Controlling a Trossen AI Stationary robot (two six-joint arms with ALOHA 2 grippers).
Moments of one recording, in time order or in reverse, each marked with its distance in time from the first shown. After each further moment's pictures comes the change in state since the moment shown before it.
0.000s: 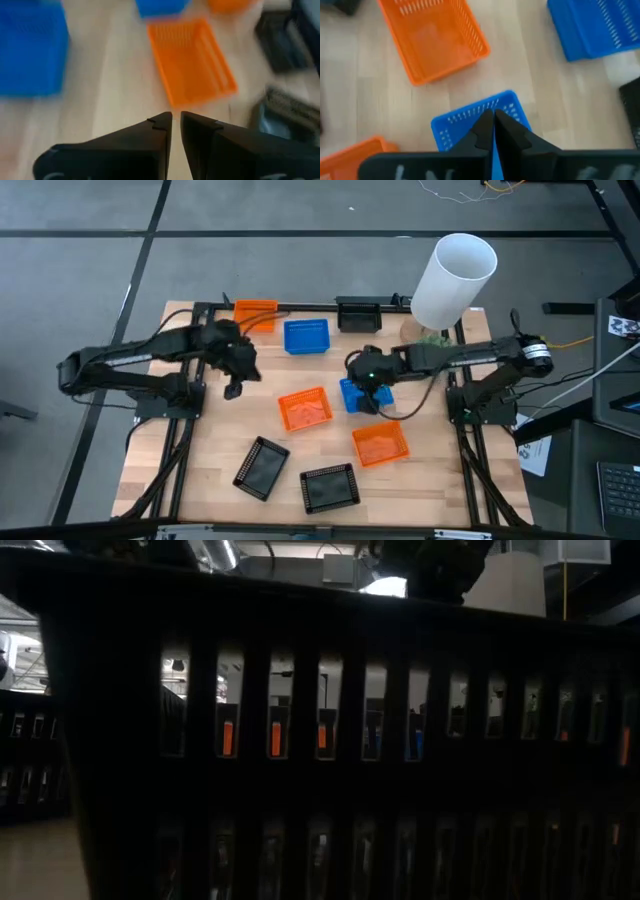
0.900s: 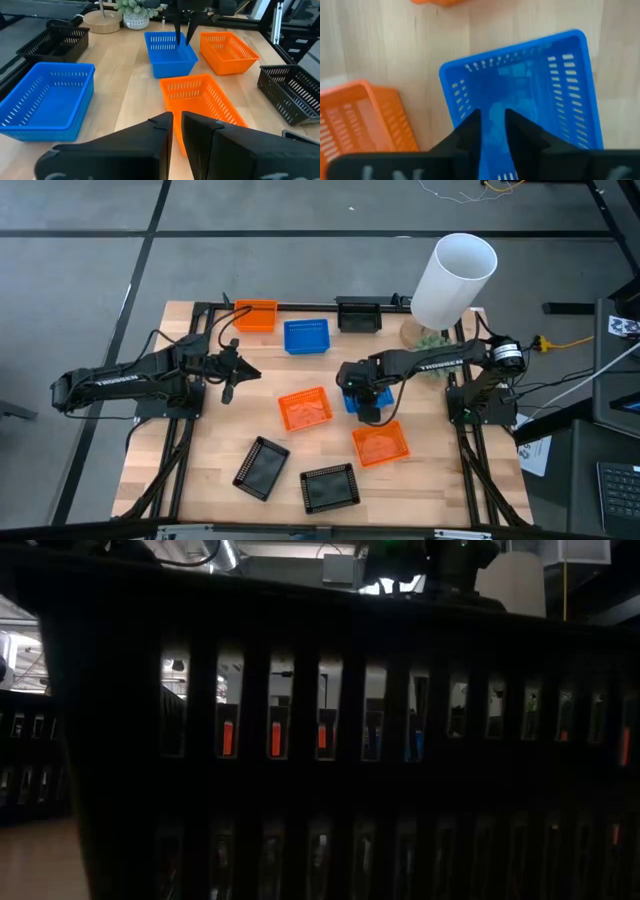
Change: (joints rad) left arm -0.005 -0.367 -0.374 0.419 -0.044 -0.108; right arm -0.020 0.200 0.046 -0.172 -0.155 -0.076
